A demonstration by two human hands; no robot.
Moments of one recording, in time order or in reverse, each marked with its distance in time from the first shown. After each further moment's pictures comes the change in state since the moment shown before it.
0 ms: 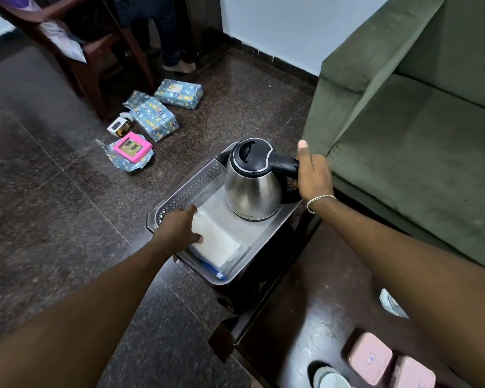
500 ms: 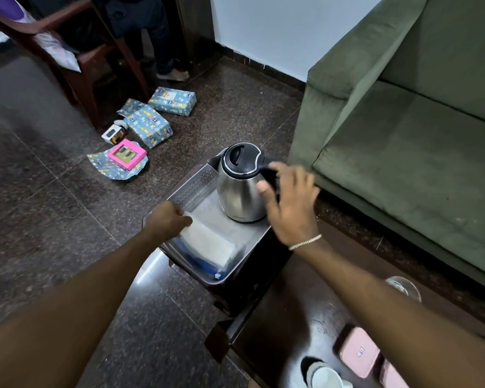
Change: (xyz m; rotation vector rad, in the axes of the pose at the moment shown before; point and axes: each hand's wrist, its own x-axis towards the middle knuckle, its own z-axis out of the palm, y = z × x) left_hand -0.007 0.008 -0.030 -0.364 0.083 -0.153; right_hand -0.085 -0.021 -0.016 -0.317 0.031 -0.405
